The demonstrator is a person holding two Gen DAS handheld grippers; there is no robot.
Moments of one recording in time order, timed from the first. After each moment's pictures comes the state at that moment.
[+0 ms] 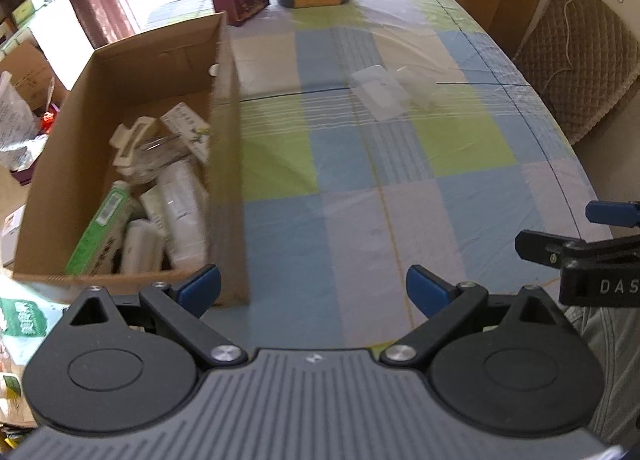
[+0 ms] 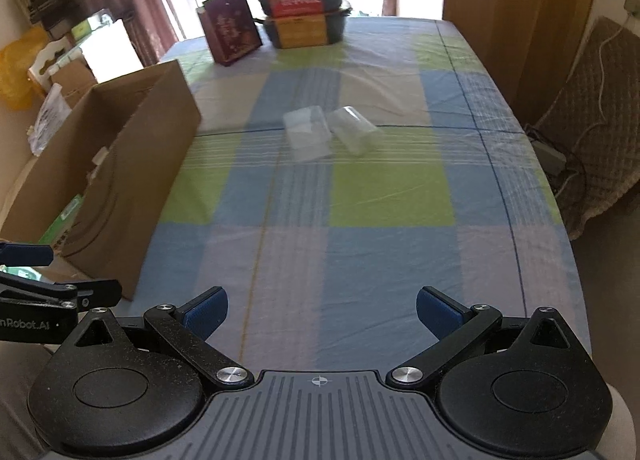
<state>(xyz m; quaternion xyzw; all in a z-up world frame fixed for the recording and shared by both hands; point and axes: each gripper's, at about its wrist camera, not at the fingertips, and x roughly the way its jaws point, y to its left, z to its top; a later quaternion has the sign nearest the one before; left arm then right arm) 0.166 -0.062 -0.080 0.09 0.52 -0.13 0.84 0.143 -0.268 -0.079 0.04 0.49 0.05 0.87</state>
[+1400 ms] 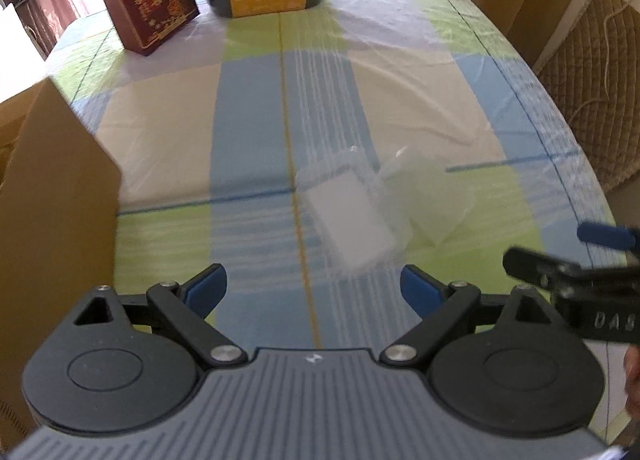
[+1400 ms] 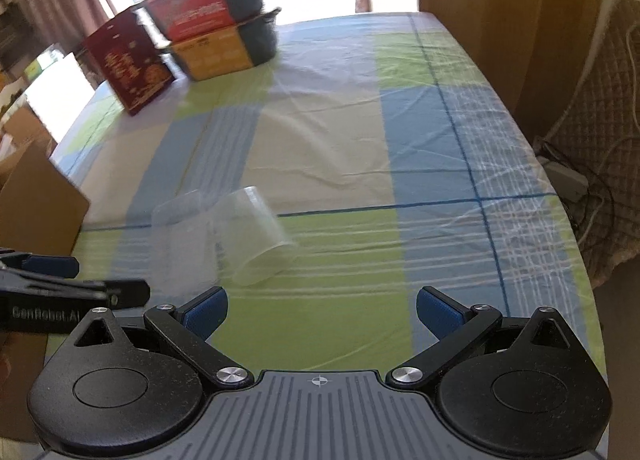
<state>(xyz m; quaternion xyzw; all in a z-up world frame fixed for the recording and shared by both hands) 0.370 -0.183 -0.172 0.08 0.53 -0.14 0.83 0.333 -0.364 -0.167 0.08 0.48 0.03 0.87</state>
